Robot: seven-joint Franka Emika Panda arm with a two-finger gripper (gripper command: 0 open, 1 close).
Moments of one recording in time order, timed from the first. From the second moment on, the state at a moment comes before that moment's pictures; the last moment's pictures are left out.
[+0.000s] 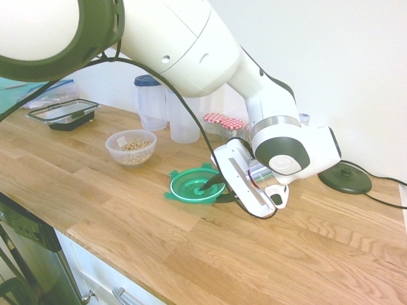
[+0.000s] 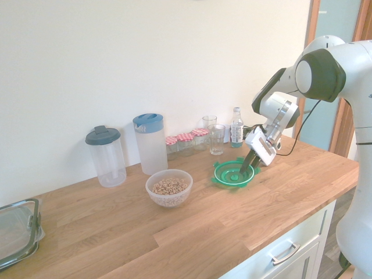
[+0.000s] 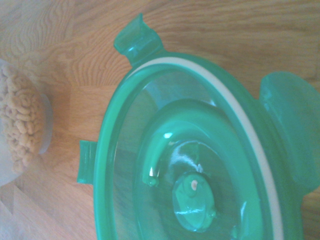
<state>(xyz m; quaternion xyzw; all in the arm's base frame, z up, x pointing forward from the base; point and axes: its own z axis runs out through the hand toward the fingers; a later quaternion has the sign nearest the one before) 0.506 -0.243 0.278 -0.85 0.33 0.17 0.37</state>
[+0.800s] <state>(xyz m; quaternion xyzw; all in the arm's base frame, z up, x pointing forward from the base) 0.499 -0.234 0.355 -0.88 0.34 0.18 0.28</state>
